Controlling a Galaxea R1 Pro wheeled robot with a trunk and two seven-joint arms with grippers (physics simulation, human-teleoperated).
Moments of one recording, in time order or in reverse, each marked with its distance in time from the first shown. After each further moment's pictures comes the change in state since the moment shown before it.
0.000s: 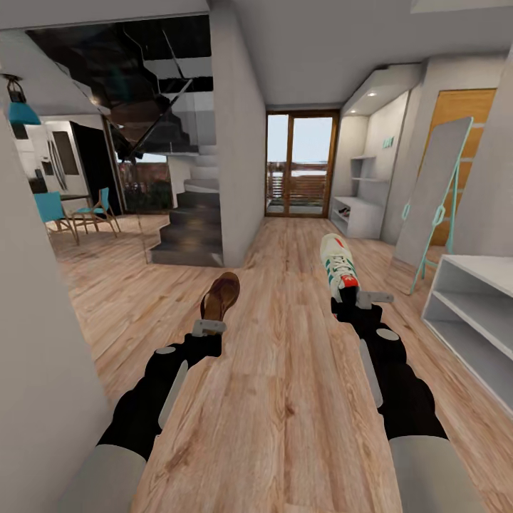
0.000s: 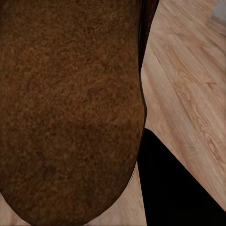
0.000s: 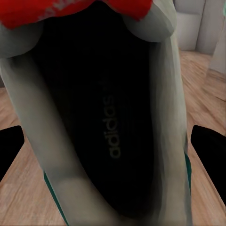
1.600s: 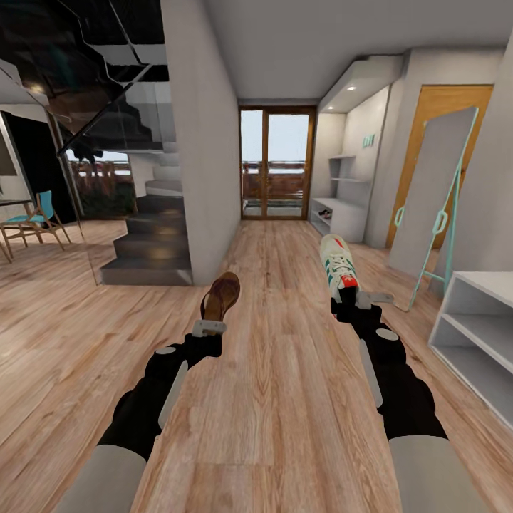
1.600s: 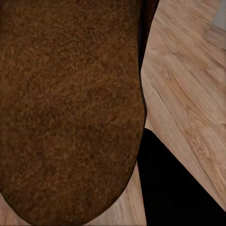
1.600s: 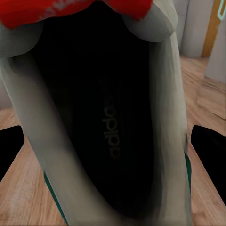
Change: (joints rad) left arm 0.001 0.000 0.000 0.001 0.001 0.000 -0.001; right arm 0.000 0.000 0.002 0.002 0.000 0.000 0.000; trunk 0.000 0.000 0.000
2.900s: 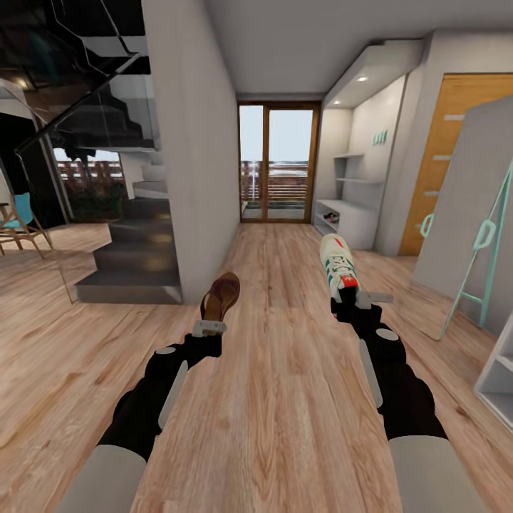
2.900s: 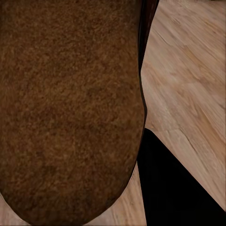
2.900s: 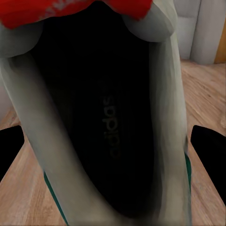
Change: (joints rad) left arm 0.001 0.000 0.000 0.000 0.000 0.000 0.000; right arm 0.000 0.000 0.000 -0.001 0.000 0.000 0.000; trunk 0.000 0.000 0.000
